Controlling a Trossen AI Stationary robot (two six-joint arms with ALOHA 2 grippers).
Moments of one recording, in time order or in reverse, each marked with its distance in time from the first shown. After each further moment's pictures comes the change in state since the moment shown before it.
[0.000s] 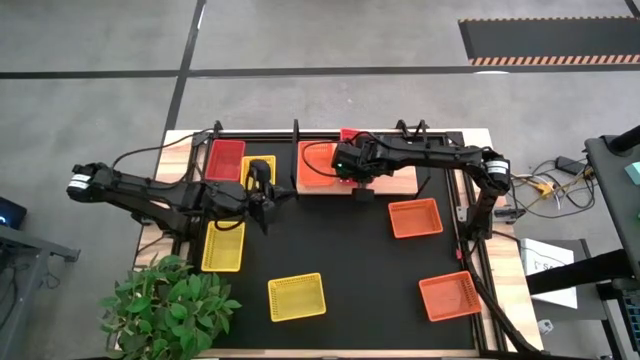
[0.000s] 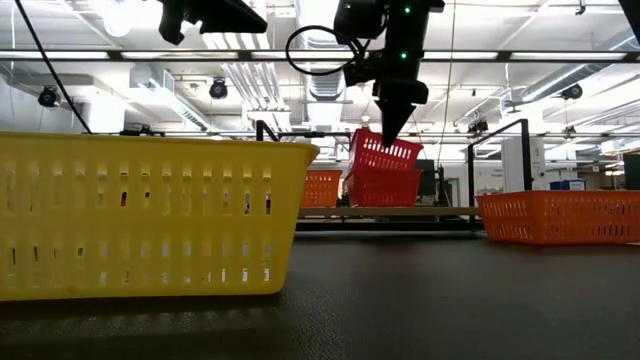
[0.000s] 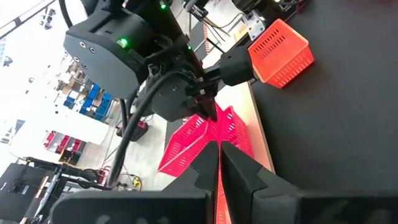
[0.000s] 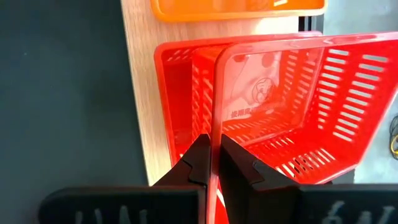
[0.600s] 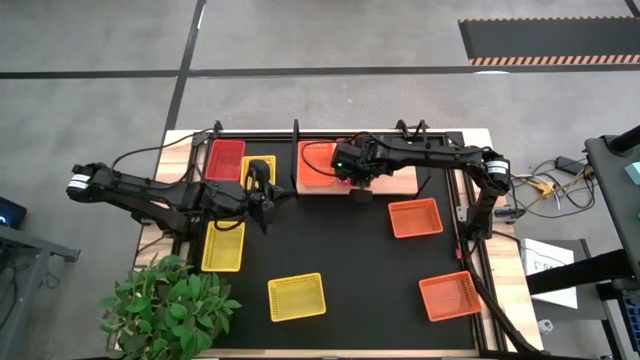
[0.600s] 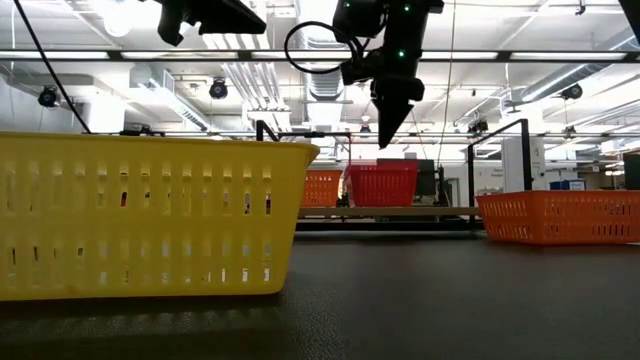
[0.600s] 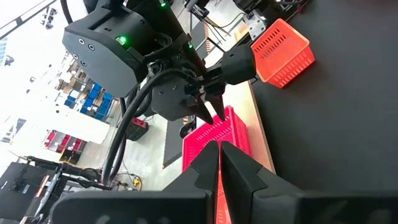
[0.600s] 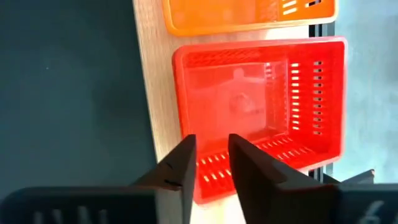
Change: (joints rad) left arm 0.000 -0.004 -0.007 0.005 -0.003 -0.001; right arm 0.000 0.000 0.000 0.017 -0.044 0.026
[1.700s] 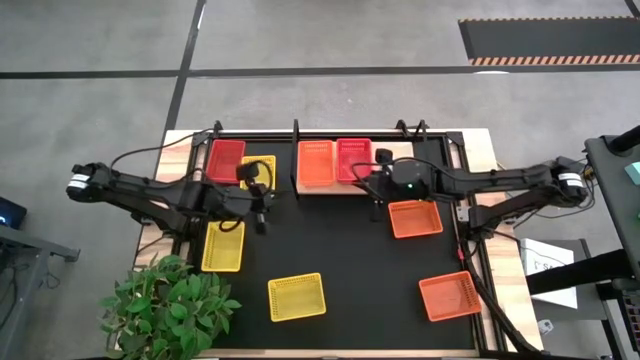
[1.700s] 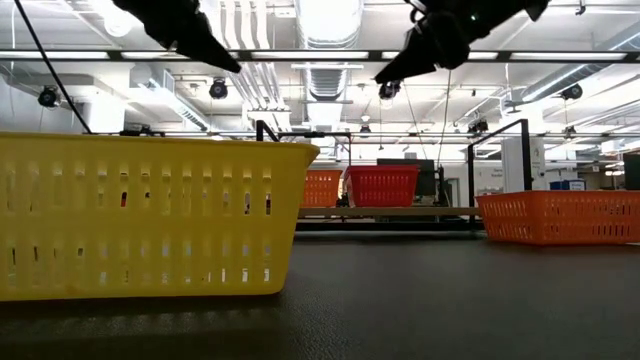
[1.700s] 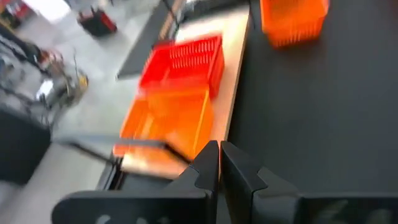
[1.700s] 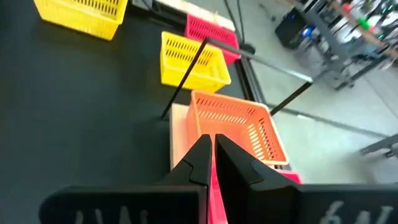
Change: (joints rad) left arm -0.002 0.000 0.032 -0.357 -0.092 -0.657; right arm 0.147 -0.598 -0.750 0.993 -0.060 -0.203
